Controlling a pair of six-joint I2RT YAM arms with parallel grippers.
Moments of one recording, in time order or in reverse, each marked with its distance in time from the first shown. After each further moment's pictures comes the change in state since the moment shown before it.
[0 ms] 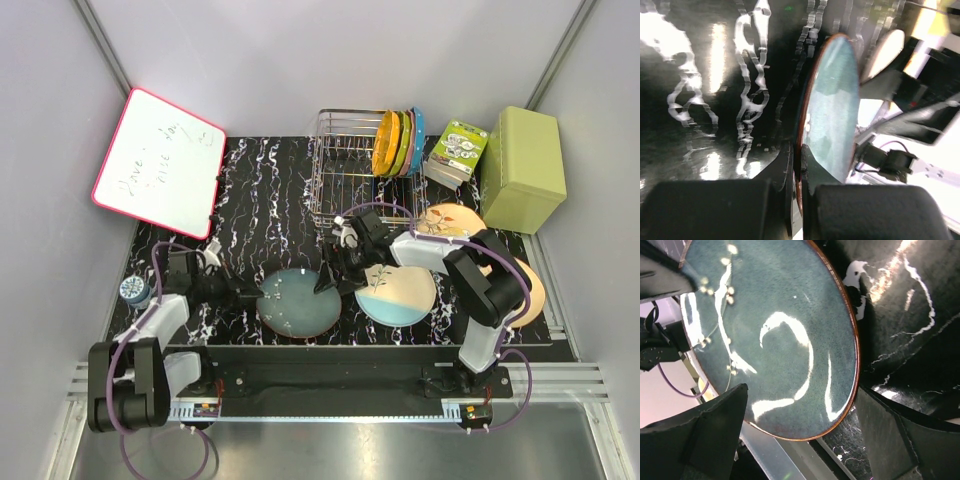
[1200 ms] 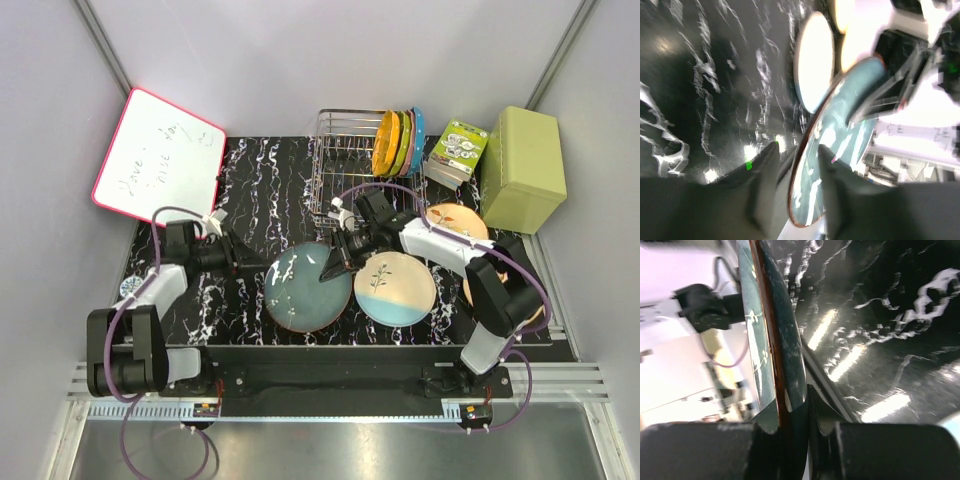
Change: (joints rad) left arm -0.005 0.146 0.169 0.126 0.284 0.037; right arm -0.034 -0.097 0.095 -0.115 -0.188 -0.035
